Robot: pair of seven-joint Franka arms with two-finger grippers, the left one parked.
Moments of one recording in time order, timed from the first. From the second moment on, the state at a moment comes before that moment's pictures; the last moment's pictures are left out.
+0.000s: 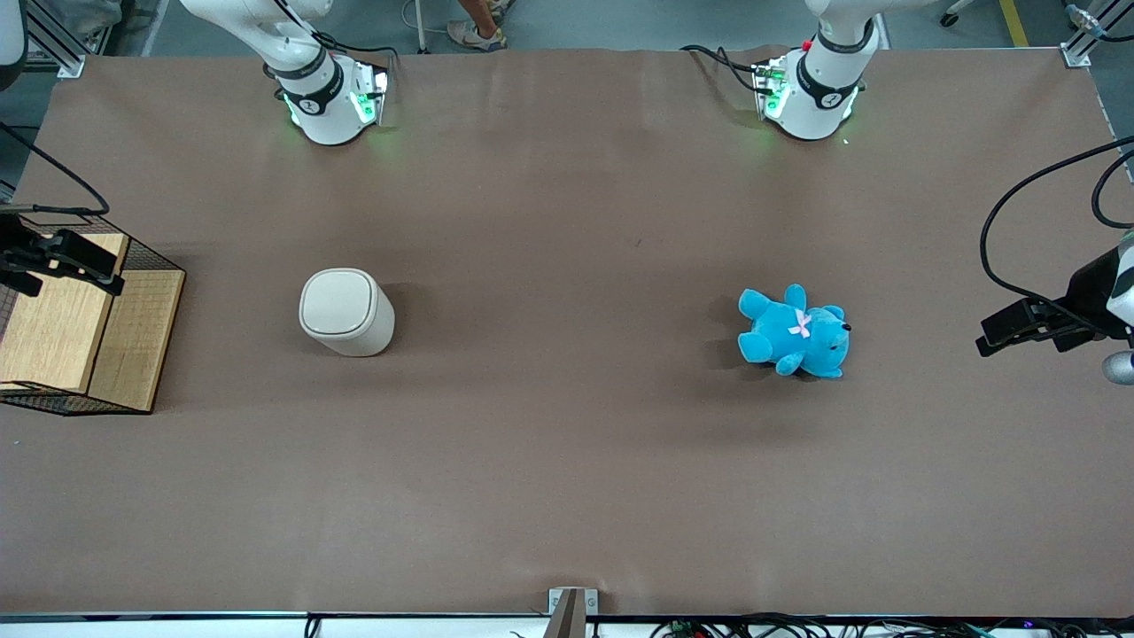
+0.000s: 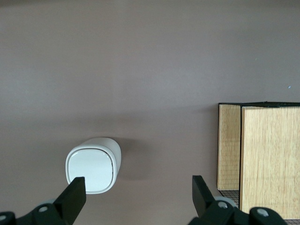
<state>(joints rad) -0.01 0.13 -0.03 -1.44 0.00 1.60 -0.04</state>
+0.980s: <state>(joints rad) 0.15 0.20 -0.01 -1.79 0.01 1.69 -0.01</state>
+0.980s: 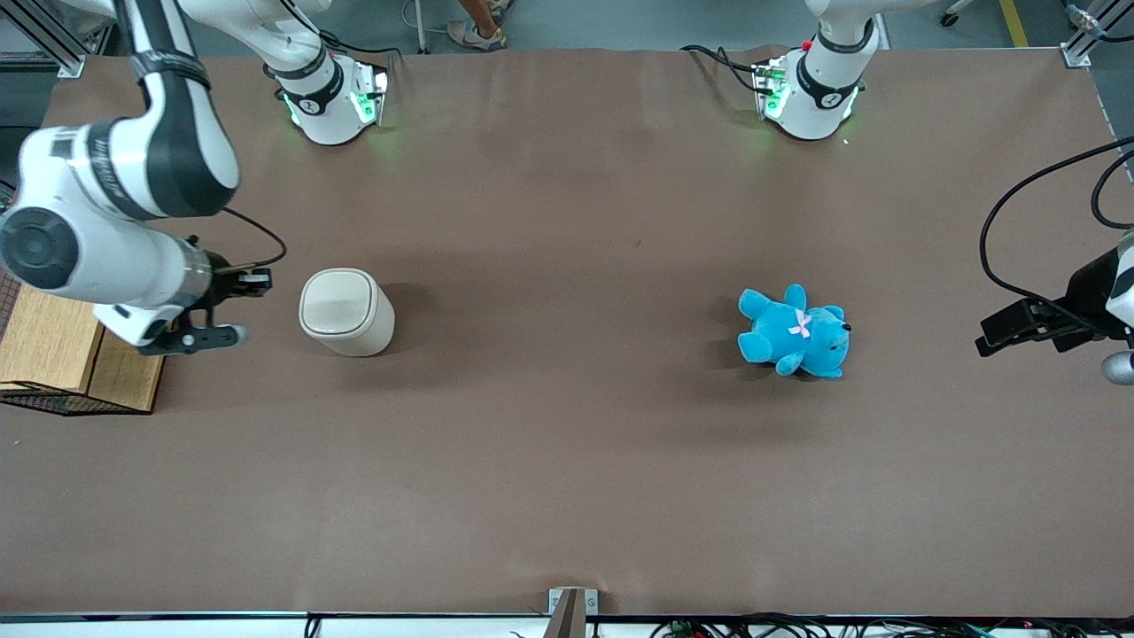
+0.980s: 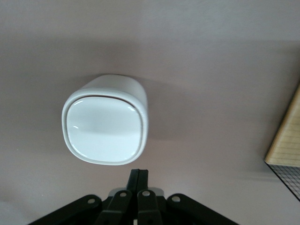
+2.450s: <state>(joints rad) 0.24 0.29 -0.03 -1.81 0.04 1.70 0.07</state>
